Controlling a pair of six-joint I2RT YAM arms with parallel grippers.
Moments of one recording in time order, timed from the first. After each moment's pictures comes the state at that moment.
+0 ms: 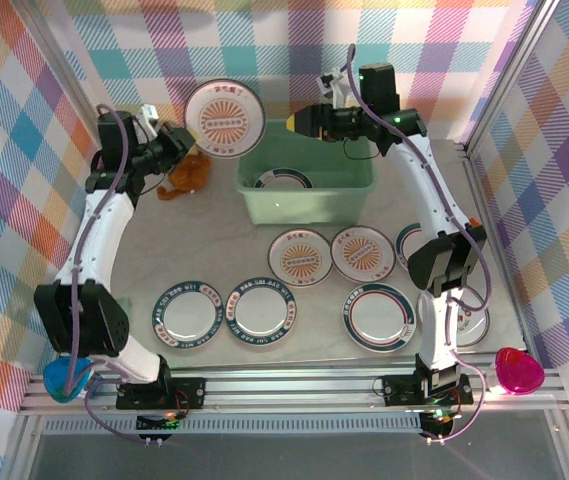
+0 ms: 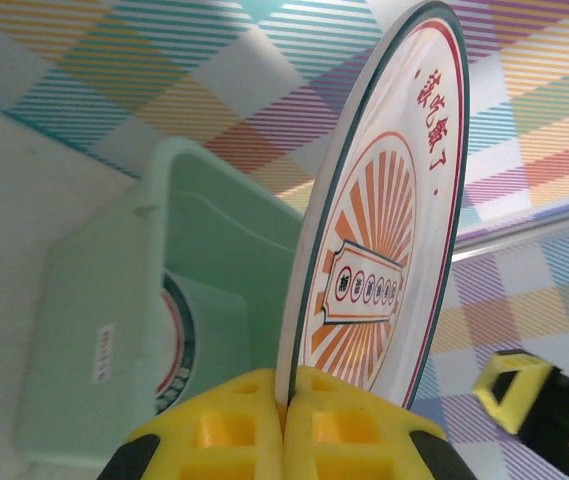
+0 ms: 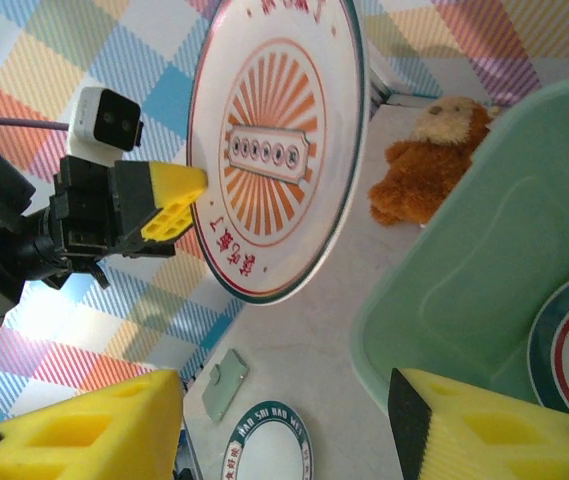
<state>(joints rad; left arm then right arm) 0.01 1.61 1.54 -0.26 0.63 -0.84 0.33 2.09 2.36 -0.76 -0.89 0.39</state>
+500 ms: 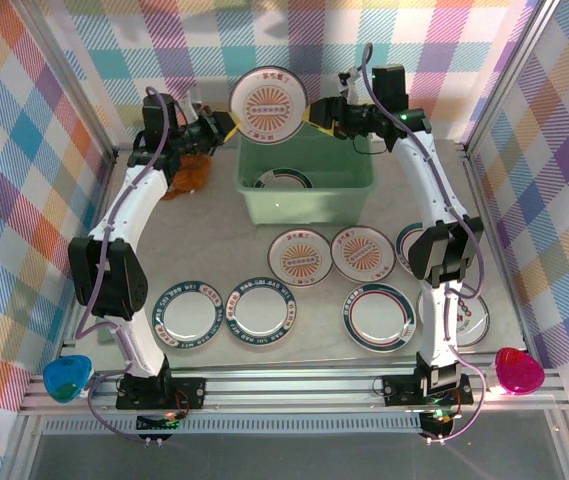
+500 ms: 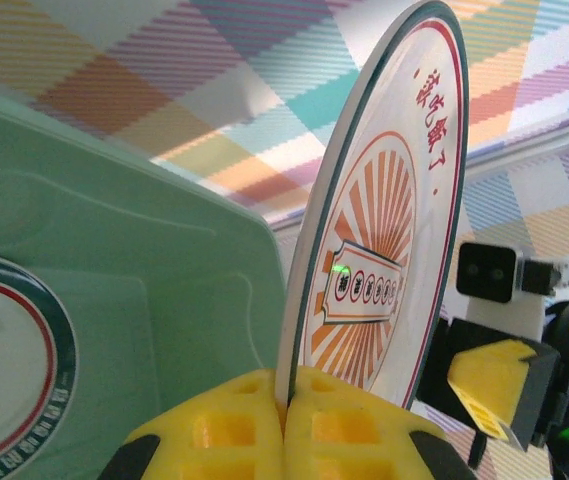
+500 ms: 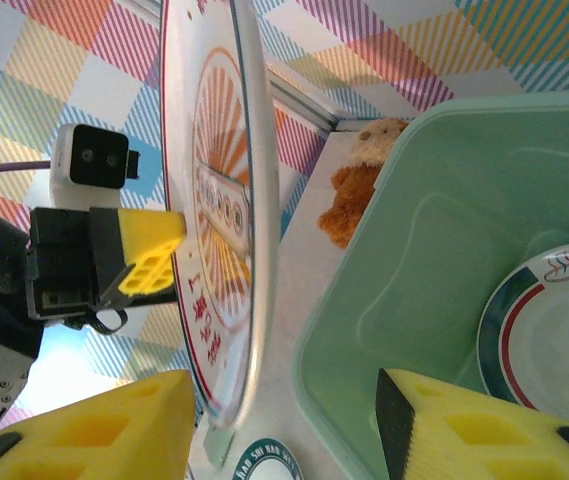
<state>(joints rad) -0.12 1.85 1.72 -0.11 0.73 -0.95 0.26 2.17 2.38 -0.69 -0.88 0.53</state>
